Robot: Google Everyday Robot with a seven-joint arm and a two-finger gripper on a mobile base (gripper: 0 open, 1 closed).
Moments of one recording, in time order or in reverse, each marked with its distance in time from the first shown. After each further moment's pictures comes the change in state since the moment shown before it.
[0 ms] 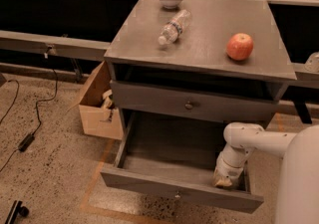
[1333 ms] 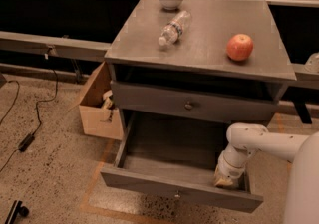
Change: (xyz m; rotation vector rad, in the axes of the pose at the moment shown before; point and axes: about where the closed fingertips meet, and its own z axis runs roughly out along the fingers) arm -0.003 0.001 -0.007 0.047 -0.014 -0.005
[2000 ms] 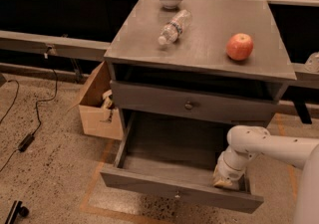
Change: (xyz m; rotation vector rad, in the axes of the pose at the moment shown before) arm -0.004 0.002 -0.007 0.060 -0.015 -0.009
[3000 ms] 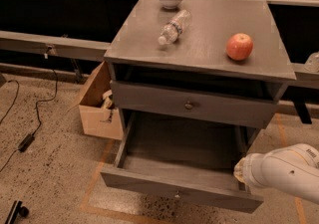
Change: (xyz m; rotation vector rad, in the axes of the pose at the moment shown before) arm 0.021 0.021 -0.126 0.549 0.034 0.069
